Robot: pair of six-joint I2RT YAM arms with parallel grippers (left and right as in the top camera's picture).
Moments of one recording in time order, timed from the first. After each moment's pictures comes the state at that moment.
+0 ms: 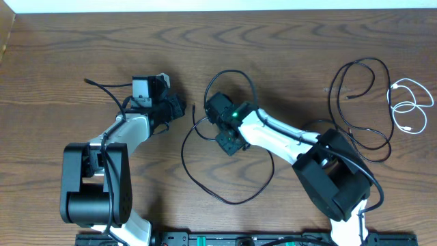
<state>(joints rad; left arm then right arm) -0.03 1.77 0.87 -0.08 0.37 -0.40 0.79 2.05 1.35 -0.74 0.03 0.09</state>
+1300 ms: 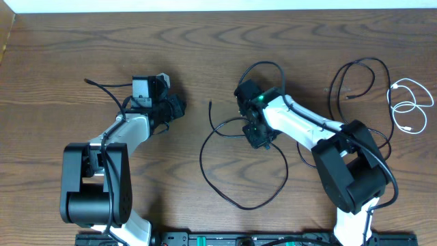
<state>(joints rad) -0.03 1.77 0.87 -0.08 0.37 -0.40 0.59 2.01 1.32 -0.89 0.02 0.14</state>
